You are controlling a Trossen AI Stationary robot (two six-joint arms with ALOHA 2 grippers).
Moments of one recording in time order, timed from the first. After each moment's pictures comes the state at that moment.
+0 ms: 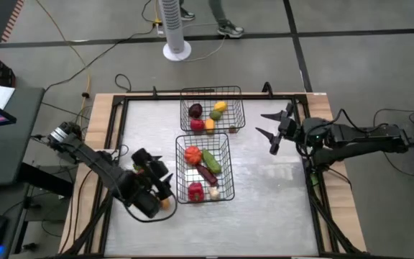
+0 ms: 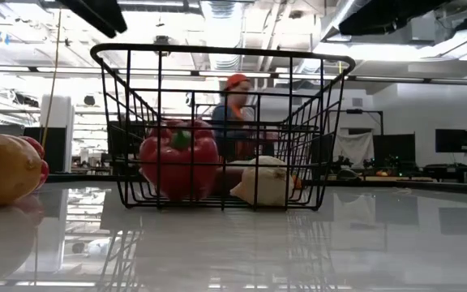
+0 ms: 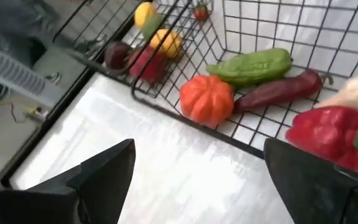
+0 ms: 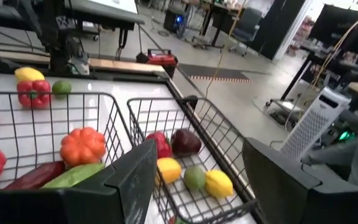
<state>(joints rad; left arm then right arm) -0.60 1.53 1.34 -1.32 -0.85 -1.09 0.04 0.69 0.69 -0.19 0.52 -0.19</state>
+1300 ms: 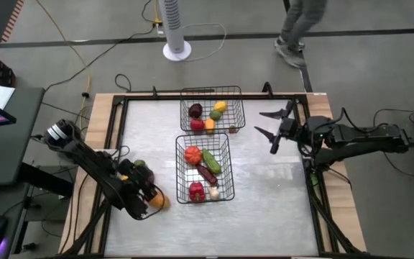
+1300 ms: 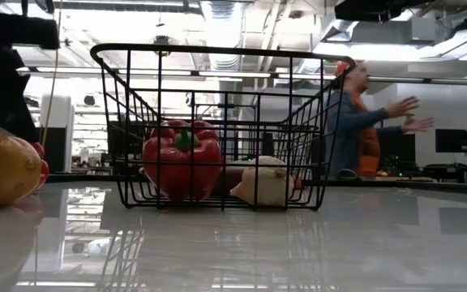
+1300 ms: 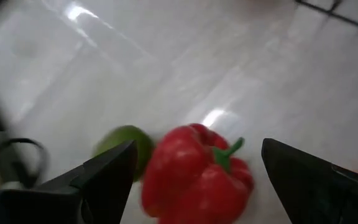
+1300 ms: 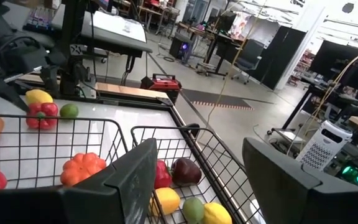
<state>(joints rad) -0.74 1.46 0.84 -1.16 -0.61 -1.54 0.04 0.70 0.69 -0.06 0.47 -0.29</state>
